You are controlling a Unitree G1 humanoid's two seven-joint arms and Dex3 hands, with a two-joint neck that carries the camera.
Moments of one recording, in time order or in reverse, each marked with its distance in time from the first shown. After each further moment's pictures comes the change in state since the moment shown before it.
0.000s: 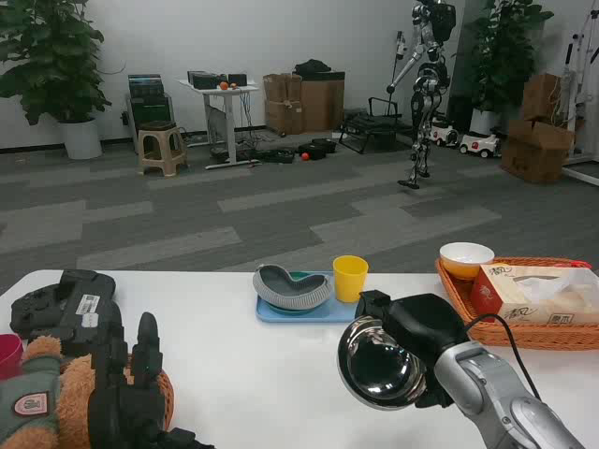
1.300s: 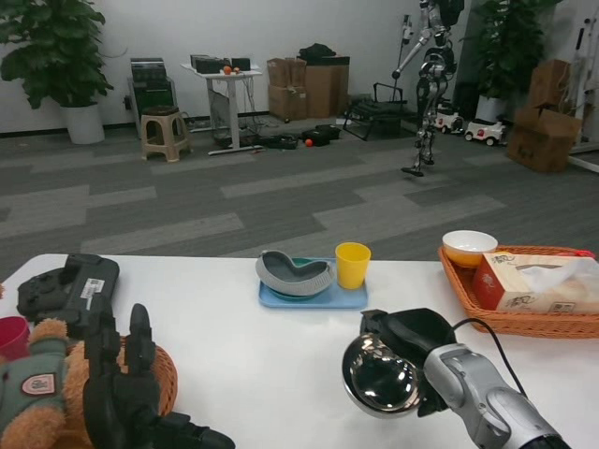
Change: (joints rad) left arm 0.017 0.002 0.021 0.005 -0.026 0.000 0.009; right arm -0.099 0.050 0.094 0.316 -0.046 -0.003 0.023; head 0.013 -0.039
